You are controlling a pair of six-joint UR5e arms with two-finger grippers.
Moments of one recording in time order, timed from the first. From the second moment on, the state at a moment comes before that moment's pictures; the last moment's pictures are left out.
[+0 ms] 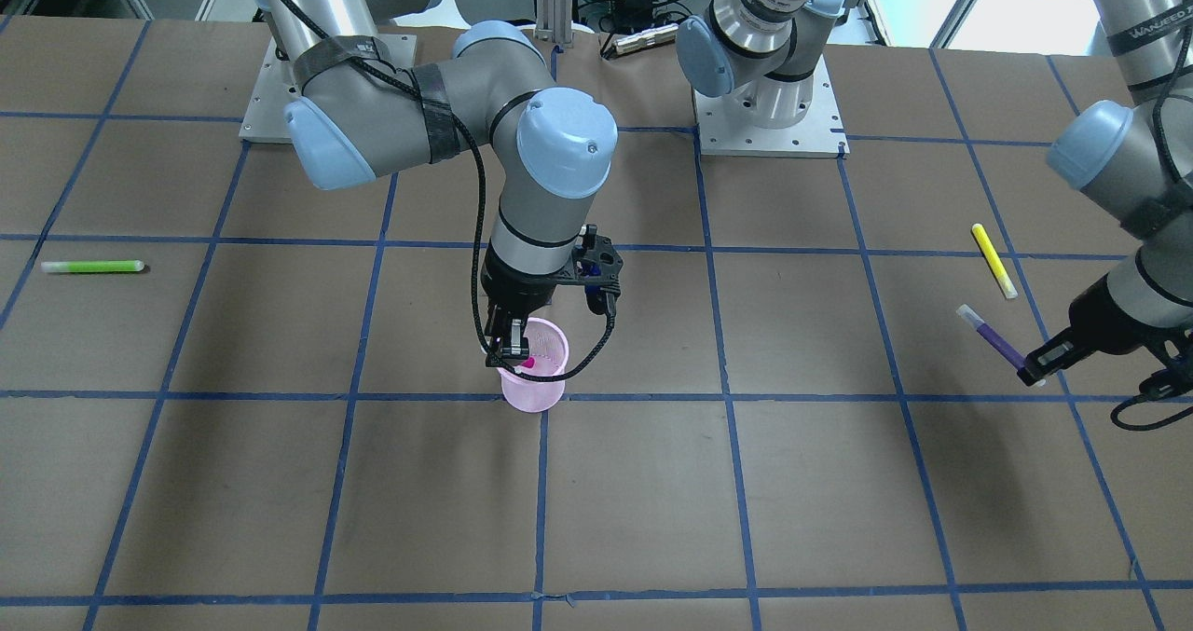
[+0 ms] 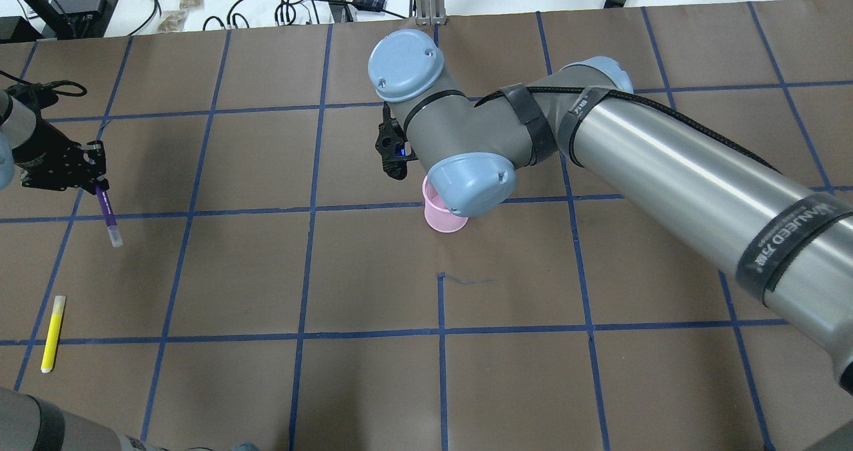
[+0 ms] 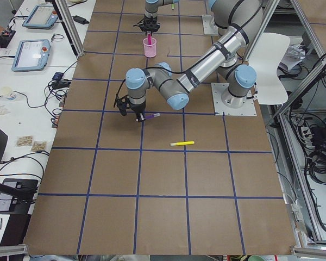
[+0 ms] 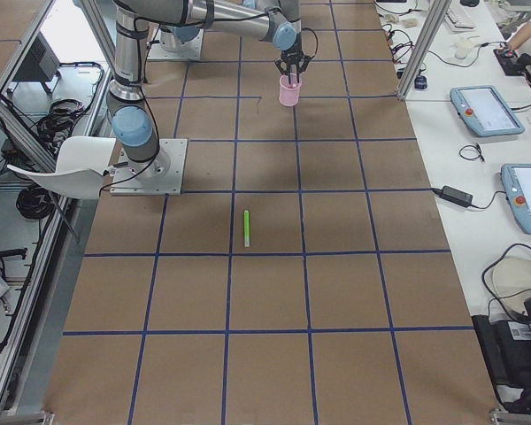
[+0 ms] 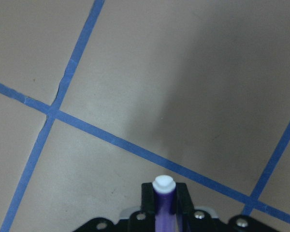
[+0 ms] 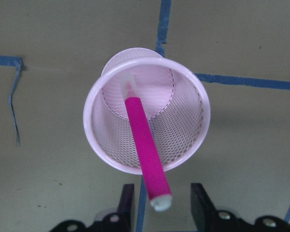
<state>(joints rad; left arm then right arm) -0.99 -1.90 -1.76 -1.01 1.57 0.16 2.01 -1.17 1.61 -2.03 -1.85 -1.23</state>
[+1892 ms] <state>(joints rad) -1.75 -1.84 -1.65 -0.92 1.72 -0.74 1.61 -1.55 1.60 -1.76 -1.64 -0.42</state>
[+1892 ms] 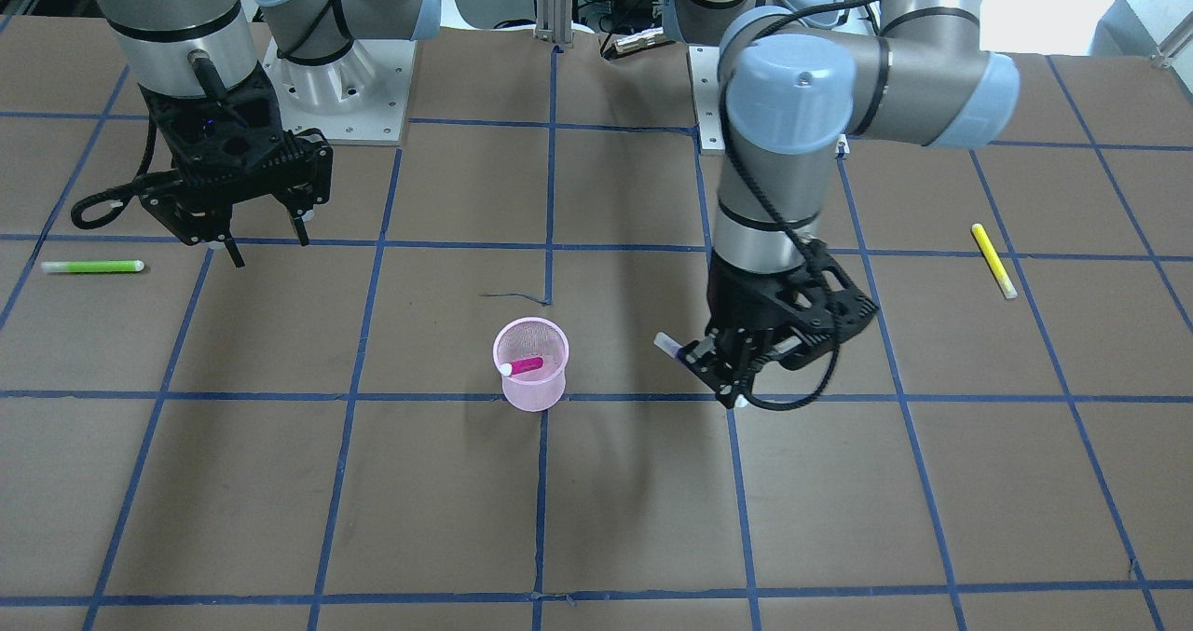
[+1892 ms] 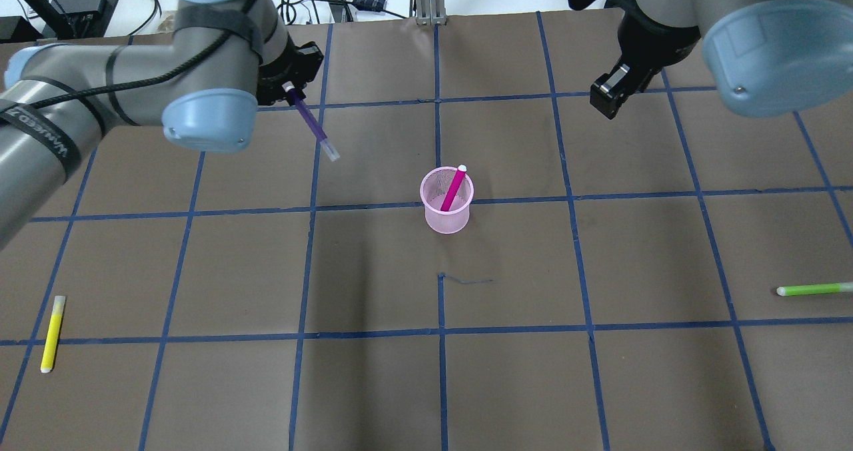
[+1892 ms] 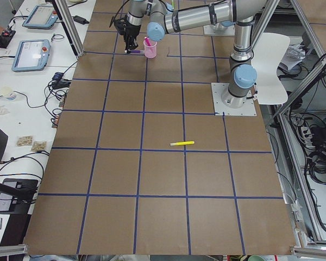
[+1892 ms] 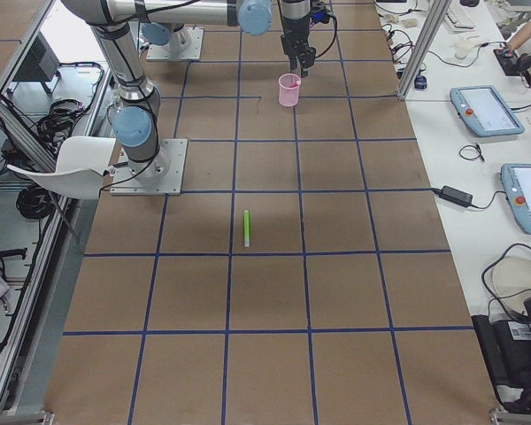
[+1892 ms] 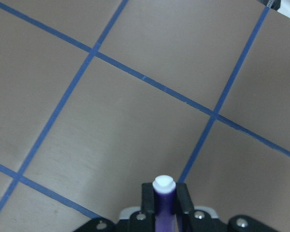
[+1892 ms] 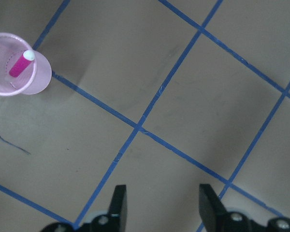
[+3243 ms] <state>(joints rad) -2.03 -1.95 -1.67 -0.80 1.92 -1.08 1.60 -1.57 1.62 -1.77 -1.58 0.01</state>
